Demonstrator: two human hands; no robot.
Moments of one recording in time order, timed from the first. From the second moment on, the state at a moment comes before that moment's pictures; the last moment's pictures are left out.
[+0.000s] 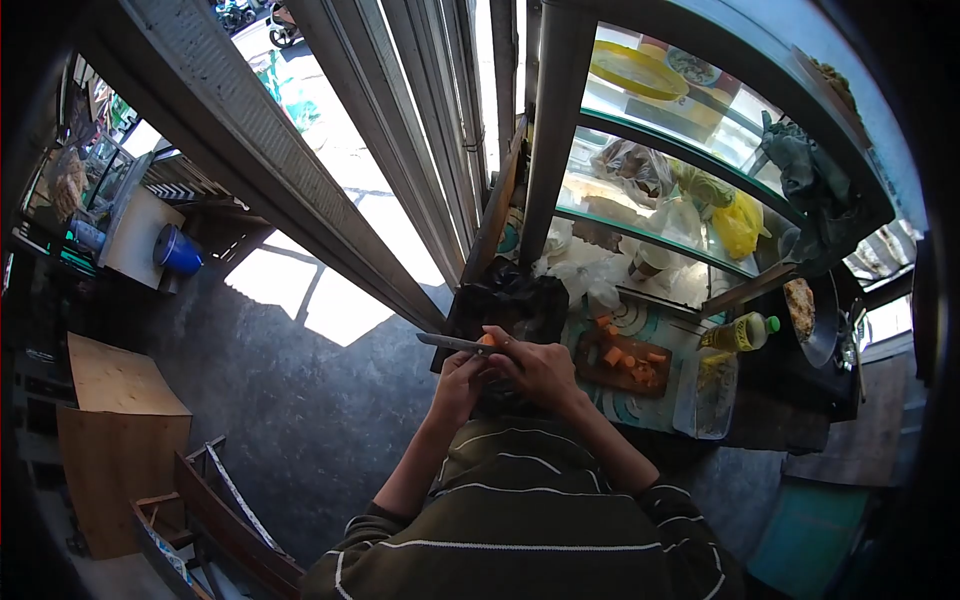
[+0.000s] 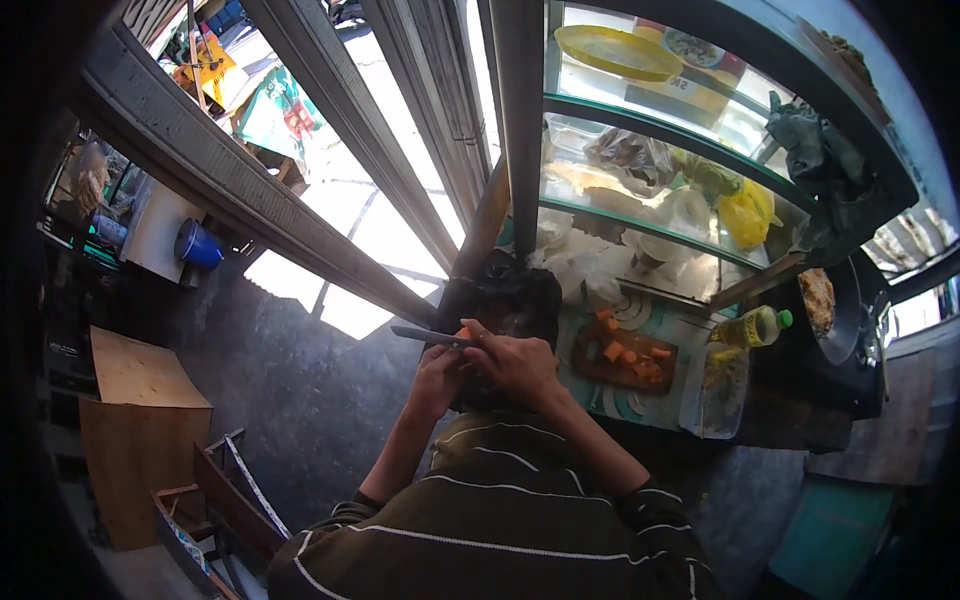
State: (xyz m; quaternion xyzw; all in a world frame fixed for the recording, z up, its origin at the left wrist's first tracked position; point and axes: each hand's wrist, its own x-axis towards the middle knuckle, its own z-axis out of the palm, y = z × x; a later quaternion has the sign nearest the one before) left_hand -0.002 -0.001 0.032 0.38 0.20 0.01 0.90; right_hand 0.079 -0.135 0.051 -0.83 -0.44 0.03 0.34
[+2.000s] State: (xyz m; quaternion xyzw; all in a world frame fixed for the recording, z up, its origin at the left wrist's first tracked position) left_hand -0.006 -0.015 0.043 0.48 0.22 0.08 0.85; right_hand 0.083 -0.129 0.057 -0.81 -0.38 0.11 0.44
